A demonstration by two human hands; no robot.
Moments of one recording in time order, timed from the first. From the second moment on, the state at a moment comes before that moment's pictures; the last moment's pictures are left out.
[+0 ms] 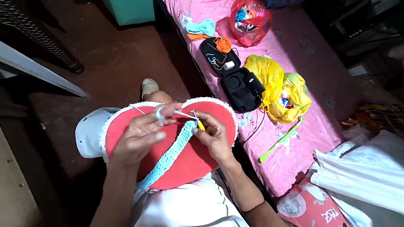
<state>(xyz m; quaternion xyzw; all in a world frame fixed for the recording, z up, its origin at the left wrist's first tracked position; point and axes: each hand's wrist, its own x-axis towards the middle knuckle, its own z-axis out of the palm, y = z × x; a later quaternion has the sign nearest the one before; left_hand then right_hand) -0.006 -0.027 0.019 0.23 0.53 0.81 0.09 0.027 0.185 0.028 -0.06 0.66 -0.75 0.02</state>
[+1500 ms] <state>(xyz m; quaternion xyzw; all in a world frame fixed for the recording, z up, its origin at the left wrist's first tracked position) 0.030 0.053 0.014 0.03 0.68 0.73 -0.09 0.044 0.191 0.030 -0.04 0.81 -0.58 -0.01</state>
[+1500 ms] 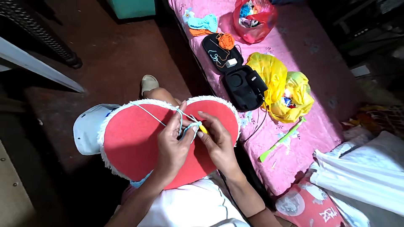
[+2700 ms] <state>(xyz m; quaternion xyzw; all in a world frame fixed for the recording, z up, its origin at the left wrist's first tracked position) 0.032 0.056 0.007 0.07 0.84 0.51 -0.18 0.038 0.202 0.028 -0.14 0.88 -0.44 -0.11</state>
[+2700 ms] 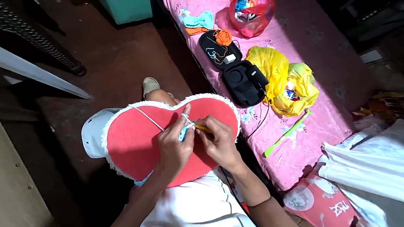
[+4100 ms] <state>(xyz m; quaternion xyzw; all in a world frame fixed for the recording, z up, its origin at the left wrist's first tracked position) 0.016 0.013 0.030 0.06 0.70 0.71 0.00 0.035 0.211 -0.001 -0.23 0.82 -0.49 -0.17</state>
